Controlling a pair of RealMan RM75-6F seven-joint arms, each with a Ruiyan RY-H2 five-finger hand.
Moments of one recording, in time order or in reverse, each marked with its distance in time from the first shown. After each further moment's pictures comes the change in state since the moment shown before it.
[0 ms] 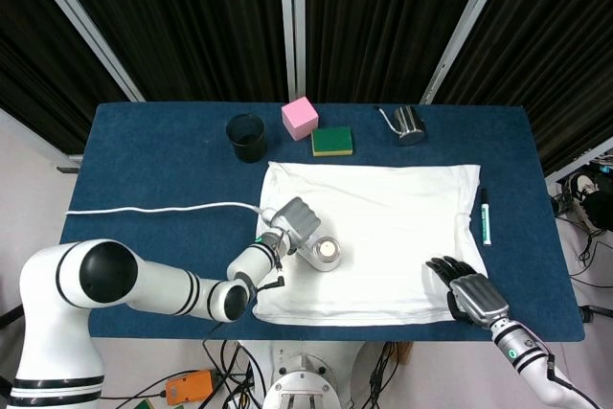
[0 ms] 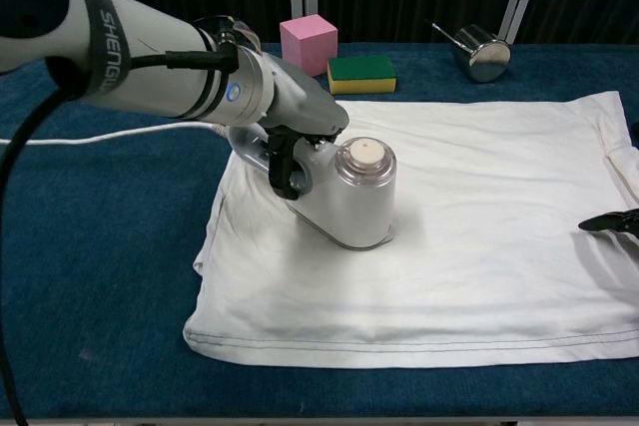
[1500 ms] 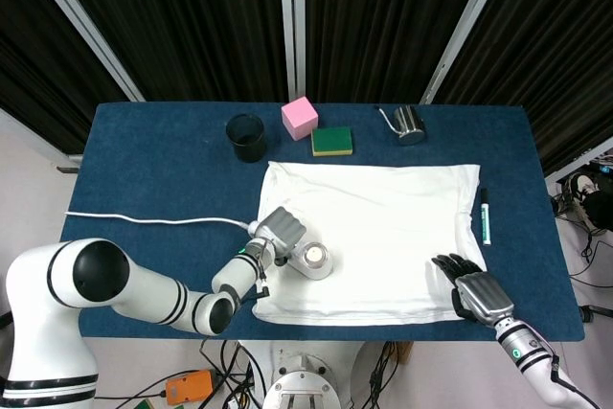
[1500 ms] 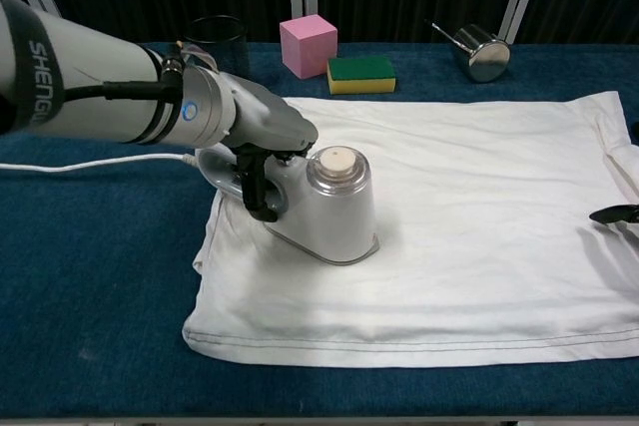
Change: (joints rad) left arm 0.034 0.030 0.071 -0.125 0.037 0.110 -0.146; right arm -0.012 -0.011 0.000 0.025 -0.006 0.058 0.018
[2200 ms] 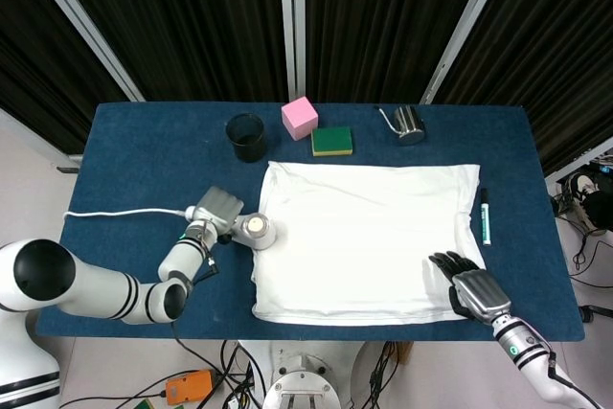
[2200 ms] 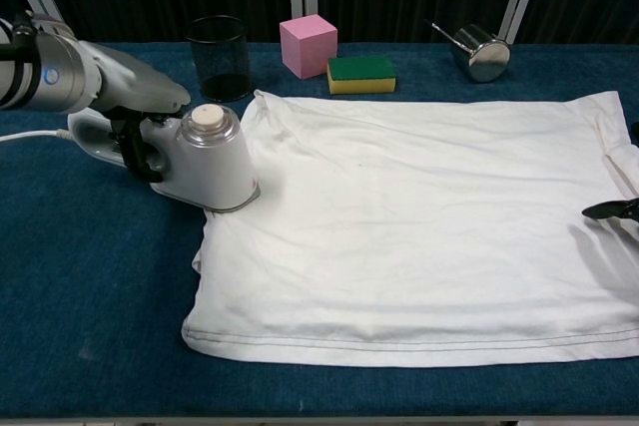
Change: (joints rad) left arm 0.145 0.155 0.095 -0.034 0.026 0.062 -0.060; right arm 0.013 -0.004 0.006 0.002 -0.001 -0.007 0.001
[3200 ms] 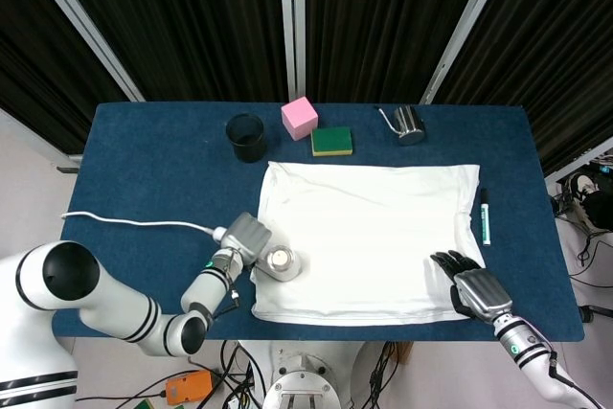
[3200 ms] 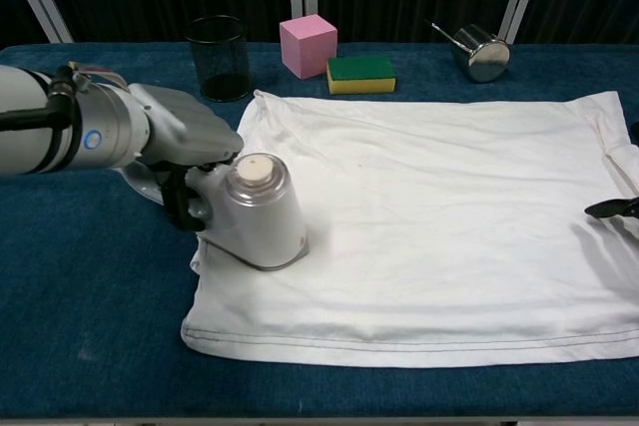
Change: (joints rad) left arm 0.006 -0.105 -0.050 -0.123 -0.018 0.152 0.193; right arm 0.001 0.003 0.002 0.001 0.010 0.000 0.000
